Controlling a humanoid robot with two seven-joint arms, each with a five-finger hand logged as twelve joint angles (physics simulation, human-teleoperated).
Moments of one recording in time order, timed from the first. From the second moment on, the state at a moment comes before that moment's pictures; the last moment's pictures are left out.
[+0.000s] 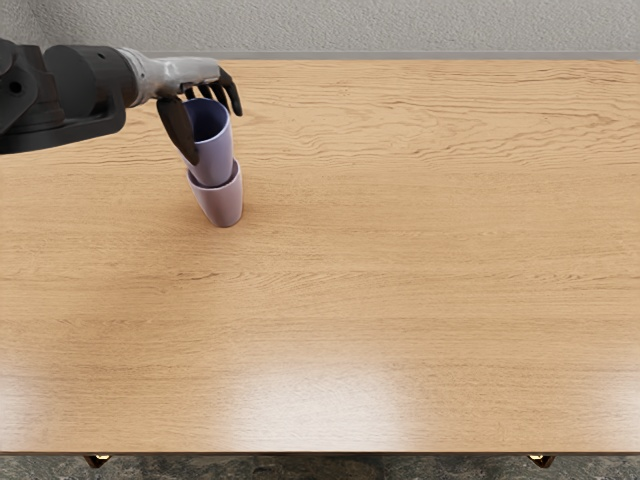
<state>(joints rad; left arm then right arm) -1.21 0.56 -0.57 -1.40 1.24 -0.47 0.61 0.05 0.00 0.19 0.19 0.08 -0.13 0.10</state>
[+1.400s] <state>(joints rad) -1.21 0.38 -0.58 -1.37 0.72 -0.52 0.61 0.05 0.00 0.19 0.19 0.08 -0.13 0.10</state>
